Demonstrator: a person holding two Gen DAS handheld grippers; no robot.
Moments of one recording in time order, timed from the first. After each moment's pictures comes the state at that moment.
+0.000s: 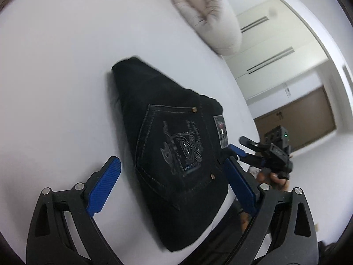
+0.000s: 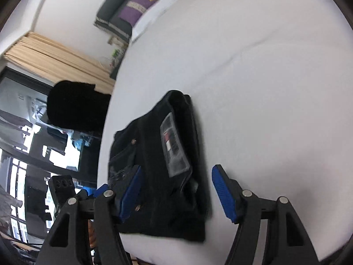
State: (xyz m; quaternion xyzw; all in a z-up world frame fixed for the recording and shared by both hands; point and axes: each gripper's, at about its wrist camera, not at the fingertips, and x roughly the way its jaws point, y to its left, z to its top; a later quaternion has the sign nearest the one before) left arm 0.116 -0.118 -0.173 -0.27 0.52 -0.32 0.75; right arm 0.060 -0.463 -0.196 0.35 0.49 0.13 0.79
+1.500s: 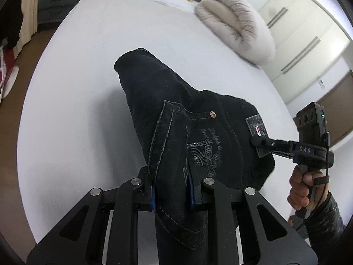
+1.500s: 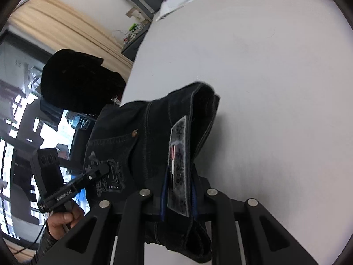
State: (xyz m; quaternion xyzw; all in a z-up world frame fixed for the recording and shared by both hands) left arm 0.315 0.026 -0.160 -0.15 0.51 -0.23 0.81; right arm 0.267 -0.277 -0.174 0.28 0.51 0.17 0.80
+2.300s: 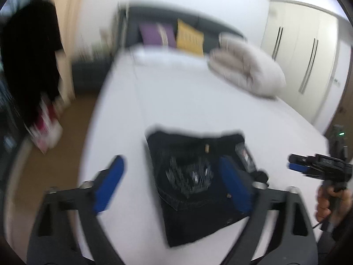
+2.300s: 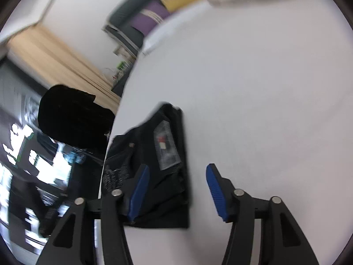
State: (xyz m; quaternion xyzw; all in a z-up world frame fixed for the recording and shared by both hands) left arm 0.170 0.031 -0.068 -0.04 0.27 -0.11 0.96; right arm 0.118 -0.306 -0.132 0.27 0.37 0.08 0.89
